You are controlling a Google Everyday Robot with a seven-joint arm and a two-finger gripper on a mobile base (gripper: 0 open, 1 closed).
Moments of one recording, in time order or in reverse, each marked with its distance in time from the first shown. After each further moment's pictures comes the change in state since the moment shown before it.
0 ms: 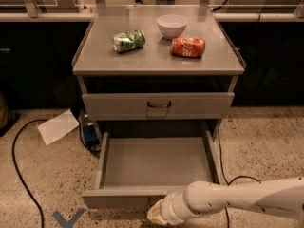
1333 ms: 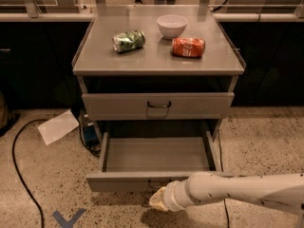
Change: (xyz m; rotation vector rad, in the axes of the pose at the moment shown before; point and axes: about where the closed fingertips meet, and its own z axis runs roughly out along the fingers) arm -0.013 -0.047 -0.010 0.077 -0.022 -0.037
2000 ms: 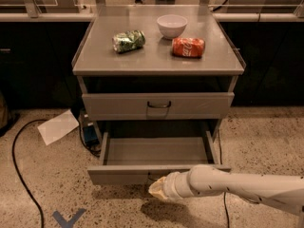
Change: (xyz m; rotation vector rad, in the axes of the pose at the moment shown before) arm -0.015 -0.041 0.003 0.050 -0.076 0.009
